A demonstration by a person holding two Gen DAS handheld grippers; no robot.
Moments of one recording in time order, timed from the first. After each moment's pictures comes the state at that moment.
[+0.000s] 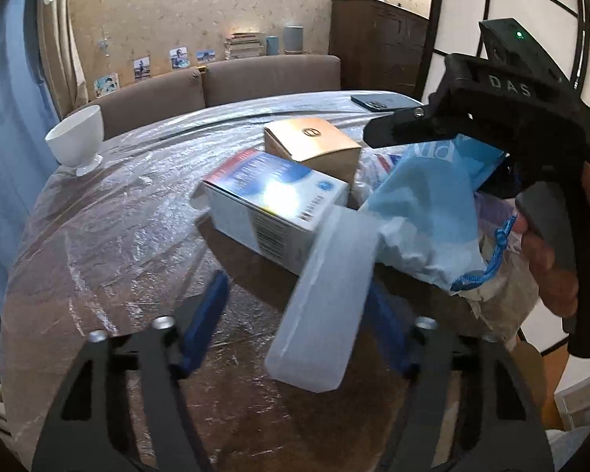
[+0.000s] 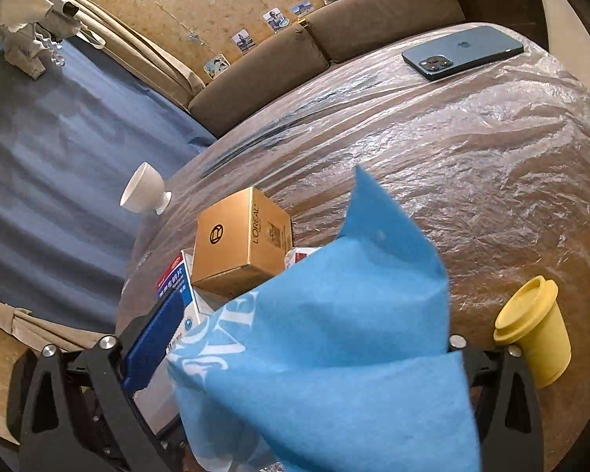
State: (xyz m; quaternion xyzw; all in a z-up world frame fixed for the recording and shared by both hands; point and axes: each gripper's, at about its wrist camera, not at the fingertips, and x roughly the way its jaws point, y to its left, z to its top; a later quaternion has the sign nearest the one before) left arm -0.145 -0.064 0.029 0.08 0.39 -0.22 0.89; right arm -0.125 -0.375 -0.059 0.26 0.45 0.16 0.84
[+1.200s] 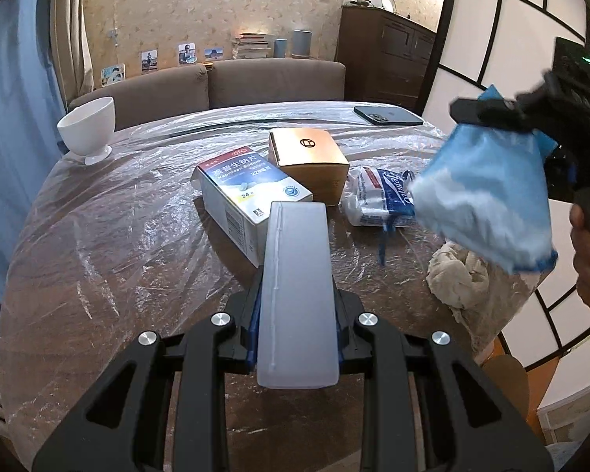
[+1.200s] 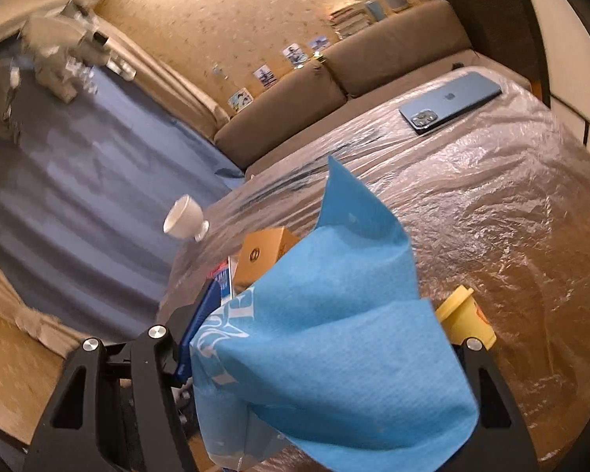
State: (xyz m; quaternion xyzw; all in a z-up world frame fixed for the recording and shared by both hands) left arm -0.155 -0.047 0.046 0.04 0.39 -0.22 0.89; right arm -0.181 -0.406 -0.002 0.26 0.38 0.18 0.87
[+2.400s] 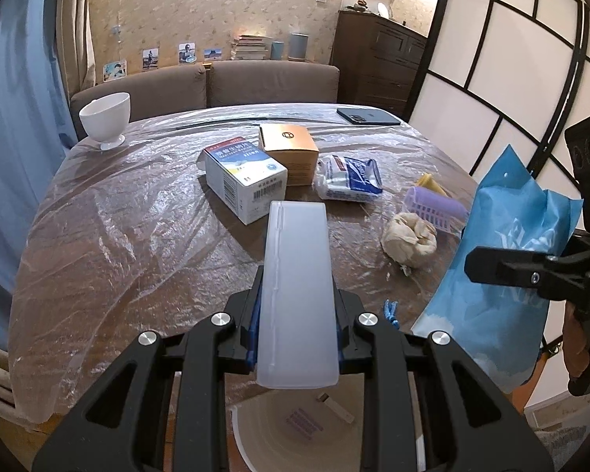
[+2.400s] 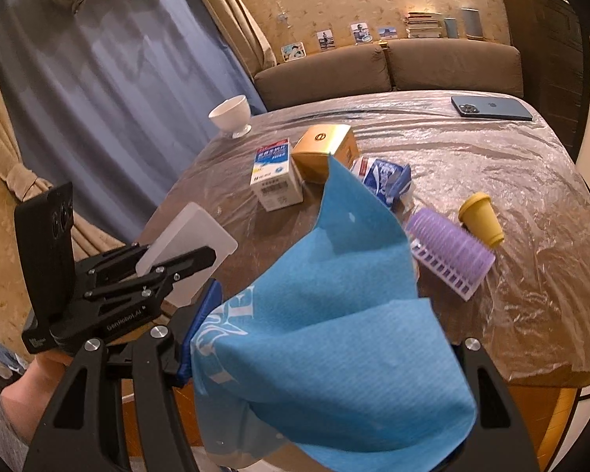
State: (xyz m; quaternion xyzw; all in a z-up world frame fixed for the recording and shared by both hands) left arm -0.211 -0.030 0.066 0.03 0.39 -0.23 0.89; right arm -0.289 -0.352 -0.002 0.10 0.42 0.25 0.87
